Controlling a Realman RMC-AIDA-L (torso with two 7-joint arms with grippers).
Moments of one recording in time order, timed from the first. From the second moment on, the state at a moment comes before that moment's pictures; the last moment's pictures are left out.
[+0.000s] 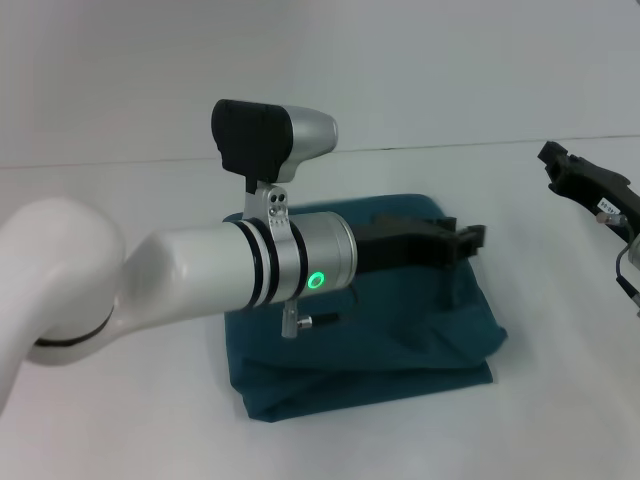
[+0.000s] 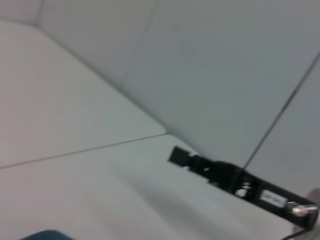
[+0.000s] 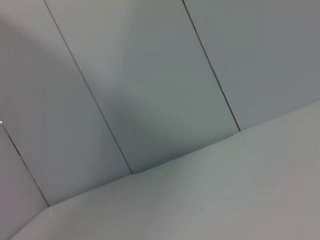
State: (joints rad) left arm -0.70 -2.18 1.79 0.86 1.48 0.60 -2.13; right arm 0.66 2.07 0.23 -0.20 -1.97 -1.05 1.05
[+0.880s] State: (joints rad) left arm -0.28 -2.18 1.50 1.00 1.13 0.84 -1.33; right arm 0.64 2.09 -0.46 -0.28 -1.97 -1.13 1.20
